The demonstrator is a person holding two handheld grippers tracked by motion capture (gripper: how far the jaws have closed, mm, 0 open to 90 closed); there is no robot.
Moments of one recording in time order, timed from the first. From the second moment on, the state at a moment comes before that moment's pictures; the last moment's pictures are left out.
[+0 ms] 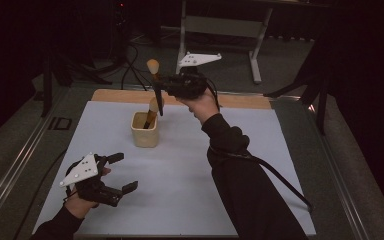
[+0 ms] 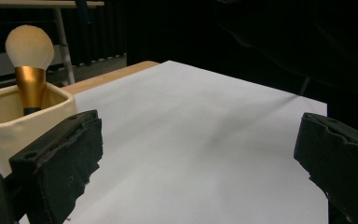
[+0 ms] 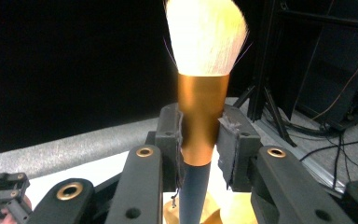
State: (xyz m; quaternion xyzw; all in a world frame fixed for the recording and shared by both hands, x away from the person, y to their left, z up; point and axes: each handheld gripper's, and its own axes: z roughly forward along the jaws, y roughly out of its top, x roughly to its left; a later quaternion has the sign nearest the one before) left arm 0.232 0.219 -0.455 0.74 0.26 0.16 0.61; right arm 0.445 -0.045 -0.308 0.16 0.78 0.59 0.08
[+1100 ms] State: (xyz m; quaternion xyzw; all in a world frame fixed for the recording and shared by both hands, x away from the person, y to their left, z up) left arm 0.229 0.222 -0.455 0.73 0.26 0.16 0.61; right arm 0.466 -0.013 -0.327 0.19 0.75 0.62 0.08
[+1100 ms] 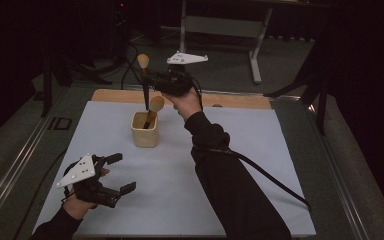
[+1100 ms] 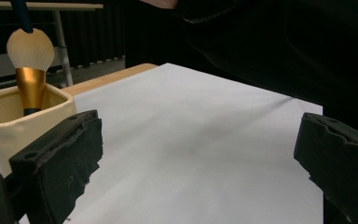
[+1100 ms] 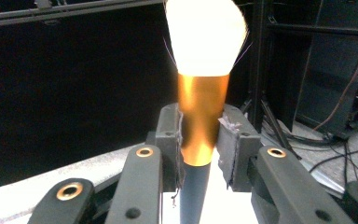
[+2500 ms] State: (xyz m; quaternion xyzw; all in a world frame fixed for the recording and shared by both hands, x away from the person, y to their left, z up) left arm 0.229 0.221 -0.455 0.73 0.25 0.15 0.61; right arm 0.460 -0.003 -0.339 0.19 0.79 0.57 0.09
